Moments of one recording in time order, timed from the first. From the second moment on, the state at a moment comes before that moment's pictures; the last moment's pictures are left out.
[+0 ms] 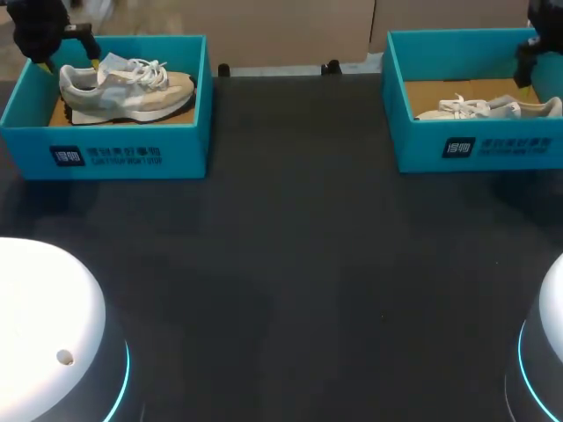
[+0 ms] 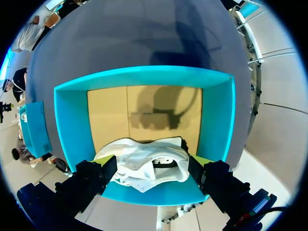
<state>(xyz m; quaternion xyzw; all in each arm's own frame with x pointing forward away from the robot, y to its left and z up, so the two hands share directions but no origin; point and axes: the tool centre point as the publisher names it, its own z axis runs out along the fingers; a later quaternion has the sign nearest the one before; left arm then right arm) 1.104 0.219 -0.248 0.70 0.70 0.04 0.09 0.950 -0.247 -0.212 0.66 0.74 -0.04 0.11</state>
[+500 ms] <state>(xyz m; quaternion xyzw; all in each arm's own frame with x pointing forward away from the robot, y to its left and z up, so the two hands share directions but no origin) 1.125 0.234 -0.251 0.69 0.71 0.08 0.10 0.950 -0.247 -0.212 0.66 0.74 -0.04 0.11</state>
